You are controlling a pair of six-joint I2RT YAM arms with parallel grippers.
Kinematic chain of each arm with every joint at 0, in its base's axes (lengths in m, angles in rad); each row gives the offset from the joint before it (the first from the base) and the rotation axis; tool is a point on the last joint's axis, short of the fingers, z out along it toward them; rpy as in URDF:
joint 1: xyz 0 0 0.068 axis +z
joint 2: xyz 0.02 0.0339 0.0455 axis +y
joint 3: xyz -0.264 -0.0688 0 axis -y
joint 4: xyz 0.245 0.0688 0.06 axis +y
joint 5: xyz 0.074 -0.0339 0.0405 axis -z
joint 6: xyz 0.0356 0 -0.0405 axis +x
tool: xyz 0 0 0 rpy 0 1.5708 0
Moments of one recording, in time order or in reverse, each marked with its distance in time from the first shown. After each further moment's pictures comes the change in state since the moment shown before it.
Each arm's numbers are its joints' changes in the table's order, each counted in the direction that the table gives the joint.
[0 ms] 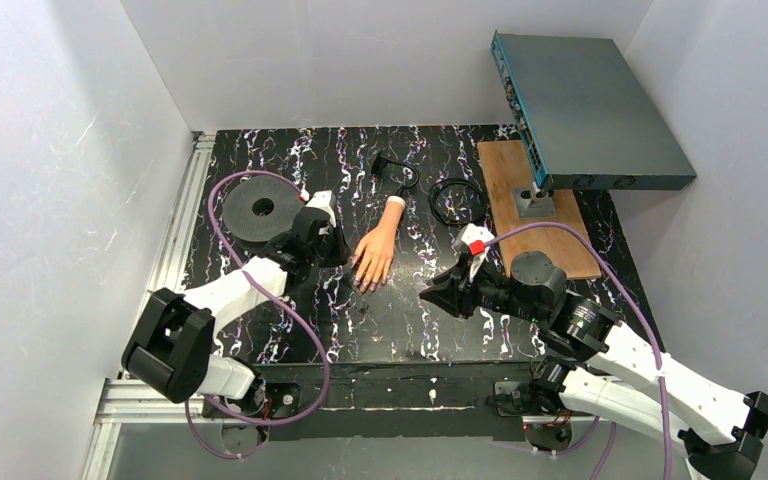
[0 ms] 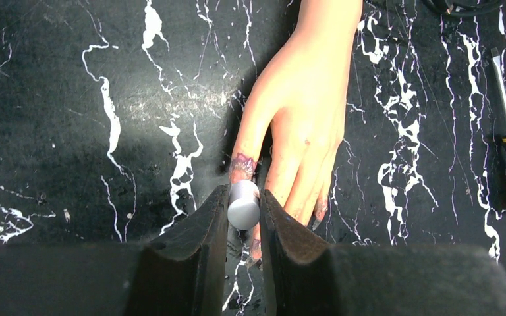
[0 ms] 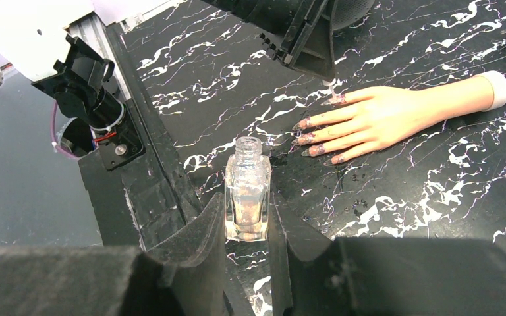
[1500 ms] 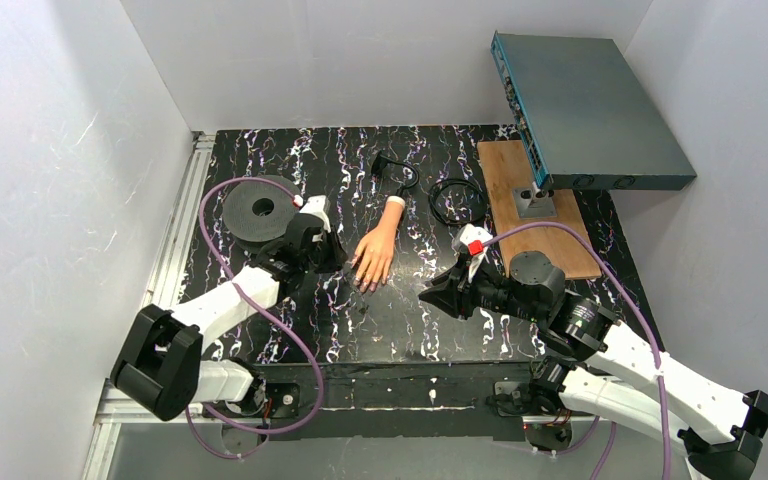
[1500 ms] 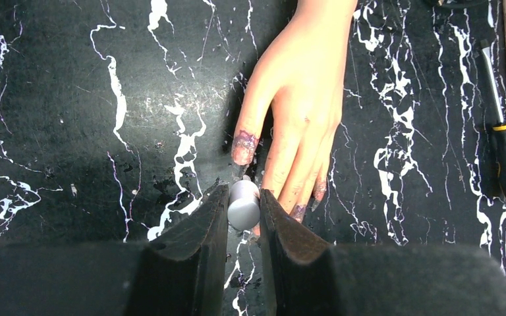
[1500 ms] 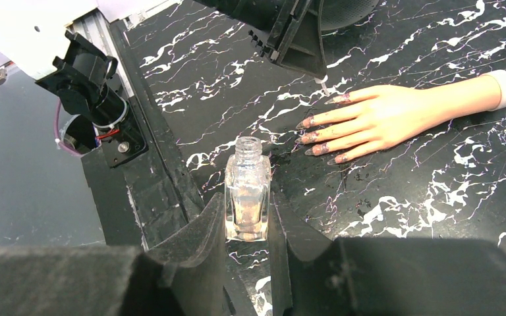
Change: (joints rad) left arm 0.000 -0.072 -0.046 0.020 0.004 -0.012; right arm 0.000 0.007 0.000 -0.001 -0.012 0.000
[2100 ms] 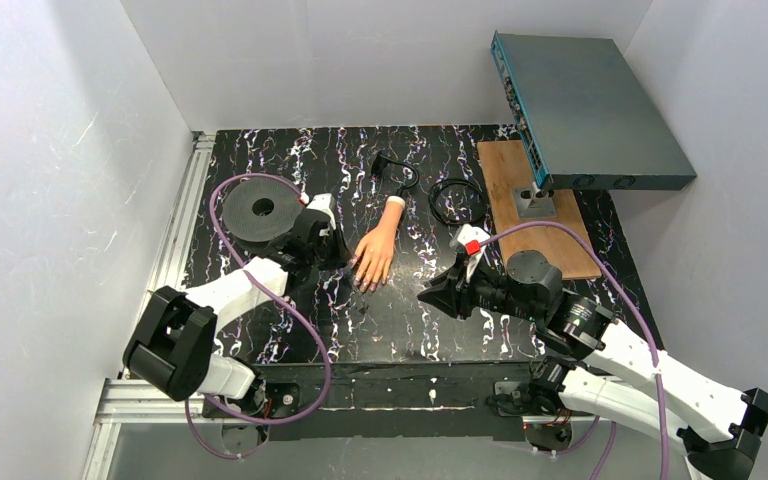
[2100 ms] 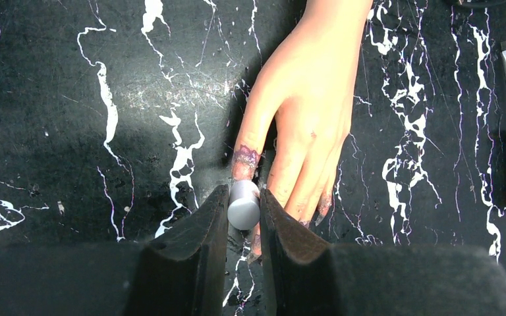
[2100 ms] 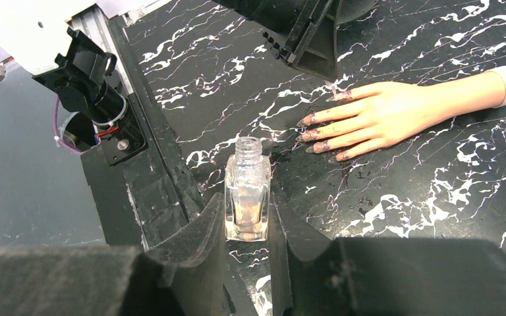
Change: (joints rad) left arm 0.000 0.090 0.042 -0.014 0.005 -0.007; right arm 0.000 0.013 0.000 -0.001 -0.004 0.000
